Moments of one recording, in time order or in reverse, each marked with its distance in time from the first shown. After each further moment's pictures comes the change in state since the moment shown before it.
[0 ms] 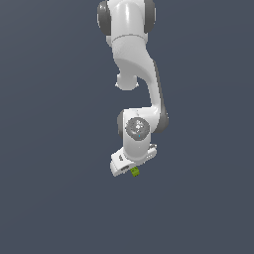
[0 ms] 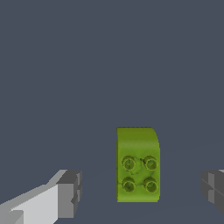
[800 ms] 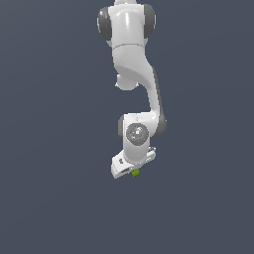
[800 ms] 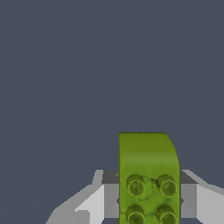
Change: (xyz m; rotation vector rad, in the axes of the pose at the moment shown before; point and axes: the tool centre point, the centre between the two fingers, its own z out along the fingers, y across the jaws) arm 0.001 0.000 0.024 0.001 -0.001 -0.002
